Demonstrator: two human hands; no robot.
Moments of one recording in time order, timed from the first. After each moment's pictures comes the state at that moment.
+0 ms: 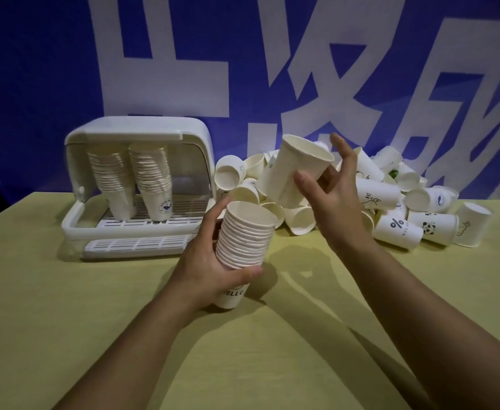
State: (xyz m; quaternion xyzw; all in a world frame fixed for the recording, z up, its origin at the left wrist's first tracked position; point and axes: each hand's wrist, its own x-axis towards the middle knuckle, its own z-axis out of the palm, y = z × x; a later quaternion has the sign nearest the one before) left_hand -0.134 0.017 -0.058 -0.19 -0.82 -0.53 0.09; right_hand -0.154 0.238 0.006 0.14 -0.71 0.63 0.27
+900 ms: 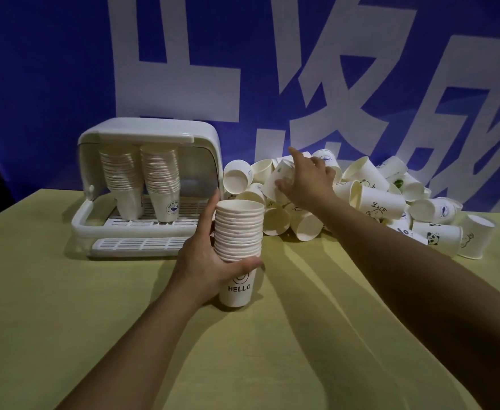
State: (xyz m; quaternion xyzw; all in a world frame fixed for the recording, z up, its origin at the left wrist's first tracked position) left_hand -0.134 0.011 -0.051 -0.13 -0.82 -0.55 0.11; right_hand -0.274 0.231 0.007 -0.01 -0.95 0.18 0.24
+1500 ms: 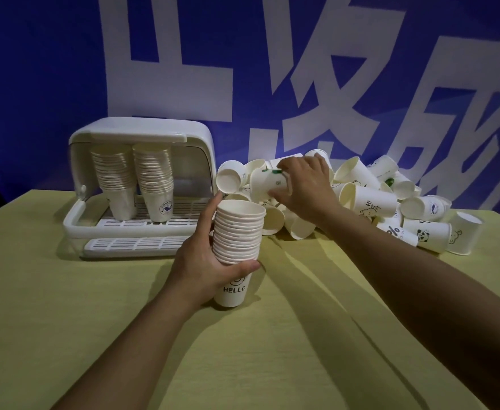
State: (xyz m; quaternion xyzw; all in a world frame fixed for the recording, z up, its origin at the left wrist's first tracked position) left_hand -0.129 0.016 -0.050 -0.15 -0.83 -0.52 0.12; right_hand -0.244 0.243 0.002 0.11 -0.94 0.11 0.32
